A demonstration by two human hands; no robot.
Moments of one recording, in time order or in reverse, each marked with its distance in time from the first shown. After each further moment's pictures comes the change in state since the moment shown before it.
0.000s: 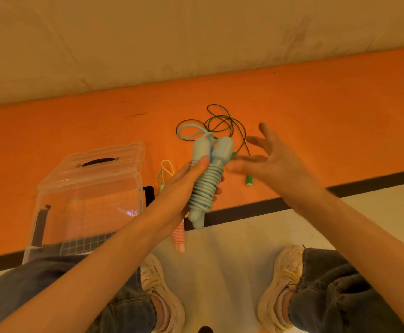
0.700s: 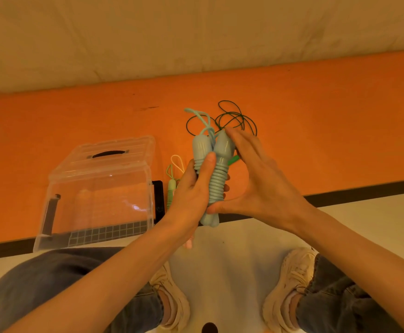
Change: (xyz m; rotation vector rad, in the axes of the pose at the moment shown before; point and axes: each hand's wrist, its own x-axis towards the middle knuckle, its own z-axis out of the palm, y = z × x) left_hand 0.003 -0.021 -0.005 -0.005 0.194 0.219; right_hand -0.007 0.004 0.040 -0.576 -0.173 -0.469
